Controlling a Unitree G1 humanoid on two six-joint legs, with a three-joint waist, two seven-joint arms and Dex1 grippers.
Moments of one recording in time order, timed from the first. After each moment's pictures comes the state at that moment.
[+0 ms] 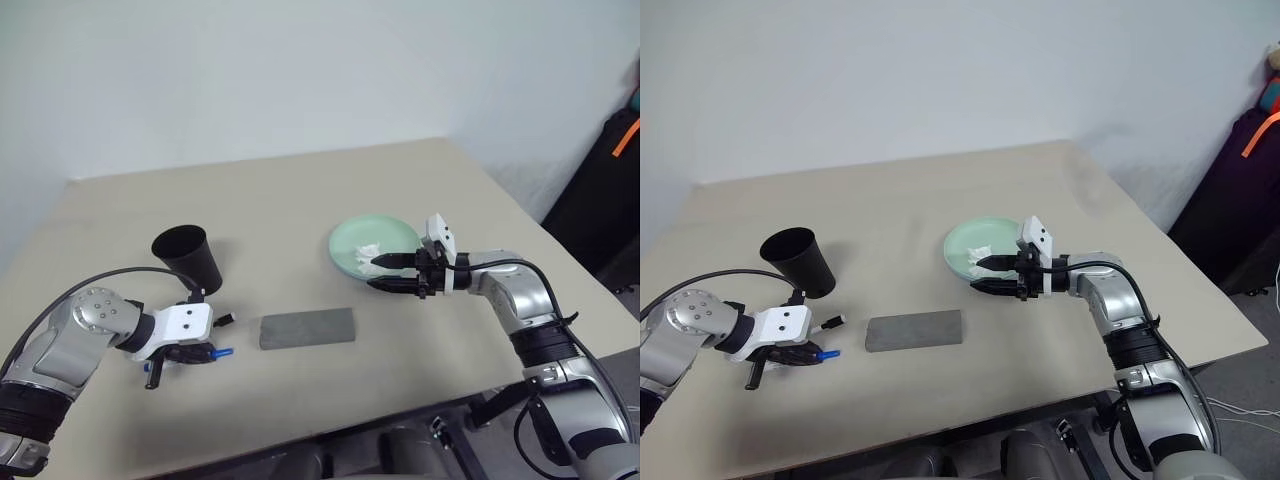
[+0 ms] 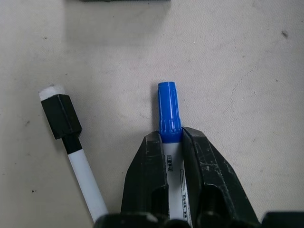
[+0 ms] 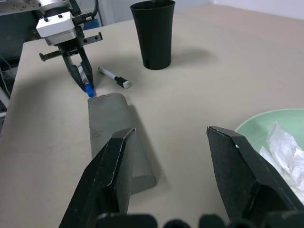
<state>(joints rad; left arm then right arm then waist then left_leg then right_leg) -0.17 1.07 -0.15 0.11 0.02 0.09 -1.39 -0.60 -0.42 0.16 0.30 0.32 0.34 1.24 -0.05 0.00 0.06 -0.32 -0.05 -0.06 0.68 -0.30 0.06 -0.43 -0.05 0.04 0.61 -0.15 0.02</state>
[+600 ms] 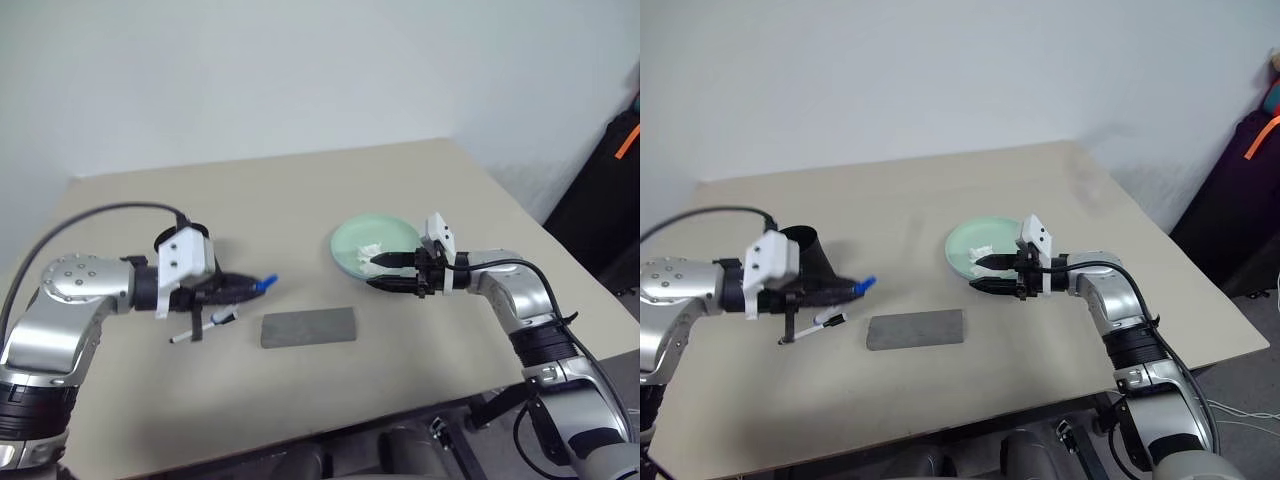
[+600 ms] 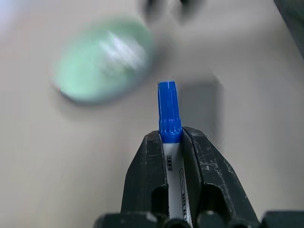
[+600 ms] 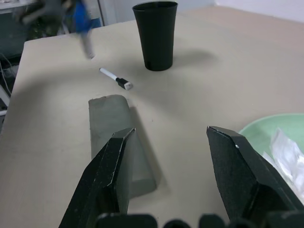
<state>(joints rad) -0.27 0.88 0.19 -0.23 -0.43 0.41 -1.16 -0.61 -0.42 0.16 0.28 0.32 0.33 1.24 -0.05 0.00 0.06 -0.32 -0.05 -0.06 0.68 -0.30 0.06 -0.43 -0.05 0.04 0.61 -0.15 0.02</state>
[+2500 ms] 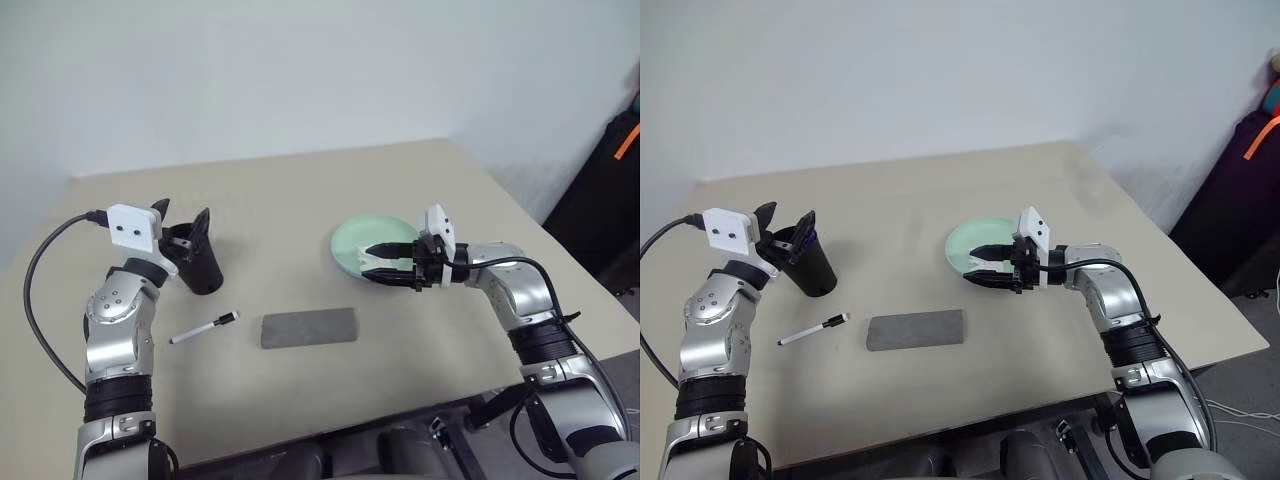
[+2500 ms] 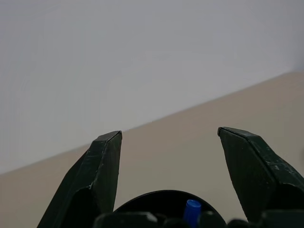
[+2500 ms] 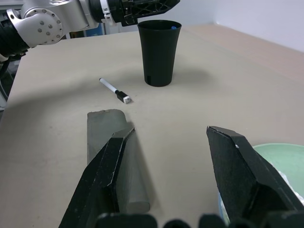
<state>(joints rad) -0.32 0.51 0.32 0.22 -0.25 -0.01 -0.46 -0.62 -0.41 0.15 0.25 0.32 0.30 1.22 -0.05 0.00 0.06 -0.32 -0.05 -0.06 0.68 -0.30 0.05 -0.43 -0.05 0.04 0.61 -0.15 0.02</state>
